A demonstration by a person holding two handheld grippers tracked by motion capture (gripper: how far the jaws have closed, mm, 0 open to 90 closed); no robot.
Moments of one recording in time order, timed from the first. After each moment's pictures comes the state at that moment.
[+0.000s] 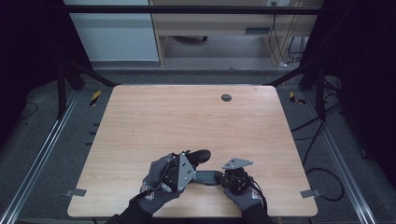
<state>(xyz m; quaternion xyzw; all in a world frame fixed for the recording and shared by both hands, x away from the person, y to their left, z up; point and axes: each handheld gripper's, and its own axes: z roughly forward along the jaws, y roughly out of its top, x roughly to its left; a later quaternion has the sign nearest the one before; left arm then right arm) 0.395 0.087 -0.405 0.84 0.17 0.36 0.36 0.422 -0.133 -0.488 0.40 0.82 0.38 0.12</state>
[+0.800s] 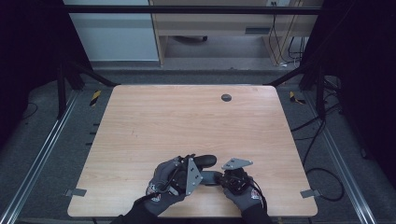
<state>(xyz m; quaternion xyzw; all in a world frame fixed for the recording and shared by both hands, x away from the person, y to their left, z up) 0.393 0.073 -0.421 0.85 0.14 0.37 0.34 0.422 -0.132 -0.489 0.40 0.83 0.38 0.11</state>
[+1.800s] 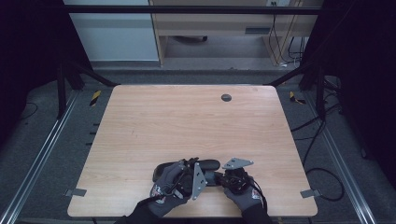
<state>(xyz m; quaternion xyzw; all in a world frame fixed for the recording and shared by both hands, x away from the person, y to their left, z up) 0.392 0.063 -0.435 0.86 0.11 0.37 0.32 0.422 -0.134 -0.489 0.40 0.82 0.39 0.12</state>
